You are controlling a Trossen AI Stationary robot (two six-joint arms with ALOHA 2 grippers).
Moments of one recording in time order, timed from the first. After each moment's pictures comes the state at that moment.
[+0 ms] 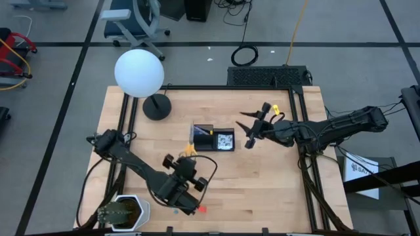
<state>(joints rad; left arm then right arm) -0.60 1.96 1.77 -1.41 -0.87 -1.57 0.17 1.08 0.74 0.12 0.68 -0.32</state>
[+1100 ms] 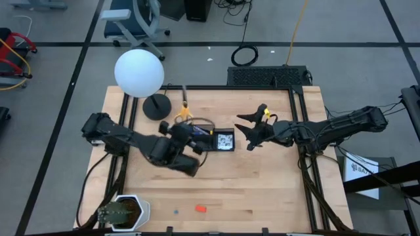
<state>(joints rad) -0.36 1.73 1.64 -1.26 -1.09 -1.22 0.17 1.09 0.74 0.13 0.62 -0.73</state>
